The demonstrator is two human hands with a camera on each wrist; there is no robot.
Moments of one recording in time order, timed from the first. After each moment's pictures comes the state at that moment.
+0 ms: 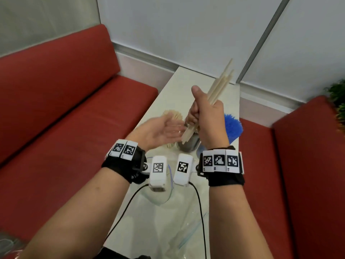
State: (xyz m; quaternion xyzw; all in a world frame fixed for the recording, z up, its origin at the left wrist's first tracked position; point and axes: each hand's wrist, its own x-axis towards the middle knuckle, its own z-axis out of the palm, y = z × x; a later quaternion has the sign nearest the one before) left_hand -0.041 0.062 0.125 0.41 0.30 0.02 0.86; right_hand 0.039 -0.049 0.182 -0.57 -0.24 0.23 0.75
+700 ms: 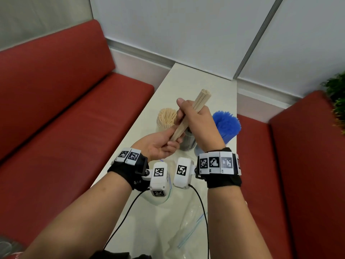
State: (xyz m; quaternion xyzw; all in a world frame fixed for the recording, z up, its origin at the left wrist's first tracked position) left_hand -0.029 0.051 0.082 0.30 0.24 -0.08 0.92; right_hand 0.038 -0.053 0.173 -0.66 -0.32 0.26 0.63
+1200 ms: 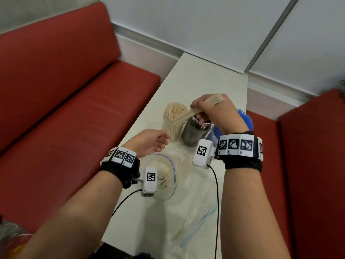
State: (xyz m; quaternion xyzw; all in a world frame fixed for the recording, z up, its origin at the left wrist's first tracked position) left_hand -0.052 0.100 0.026 0.48 0.36 -0.01 0.80; right_hand 0.103 -0.035 0.166 -0.77 -0.35 0.26 0.47
